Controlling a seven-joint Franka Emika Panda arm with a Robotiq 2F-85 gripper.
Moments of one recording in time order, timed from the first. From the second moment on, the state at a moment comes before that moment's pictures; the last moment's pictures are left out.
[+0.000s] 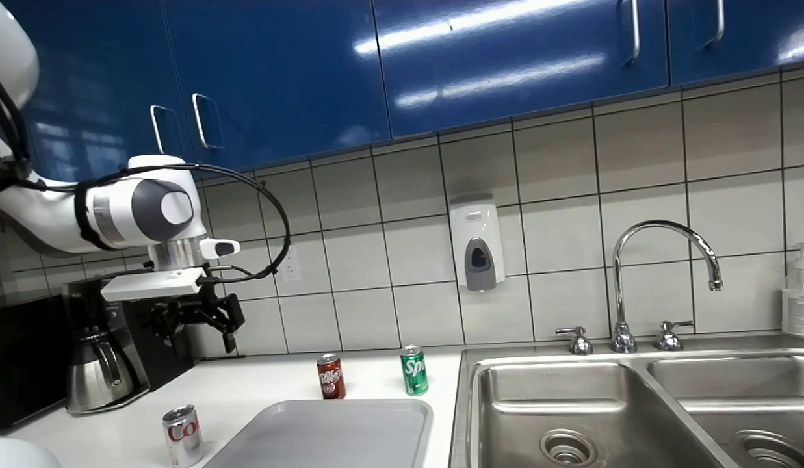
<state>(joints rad) 0.19 -0.27 0.18 -2.47 0.08 2.33 0.04</state>
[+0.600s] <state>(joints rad) 0.24 -0.13 0.28 -2.44 0.00 2.44 0.09</state>
